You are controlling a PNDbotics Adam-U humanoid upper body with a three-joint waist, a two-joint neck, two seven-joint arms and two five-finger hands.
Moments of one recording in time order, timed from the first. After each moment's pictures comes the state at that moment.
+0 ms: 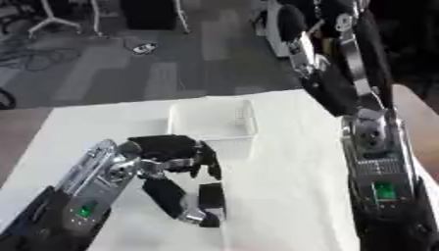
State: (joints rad) left arm -0.61 0.37 -0.42 -1.61 -0.66 -0.28 -0.78; right arm -0.59 0.00 0.09 -1.95 0.85 -0.04 0.13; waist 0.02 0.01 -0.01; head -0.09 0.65
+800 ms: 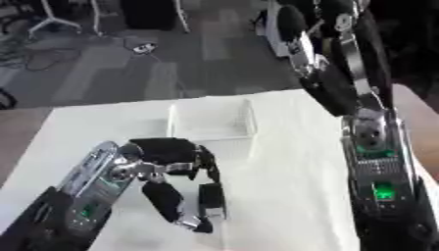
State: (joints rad) left arm -0.61 0.37 -0.42 -1.59 -0.70 -0.31 -0.77; right arm -0.59 0.00 0.09 -1.95 0.85 -0.04 0.13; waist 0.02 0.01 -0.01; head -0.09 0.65
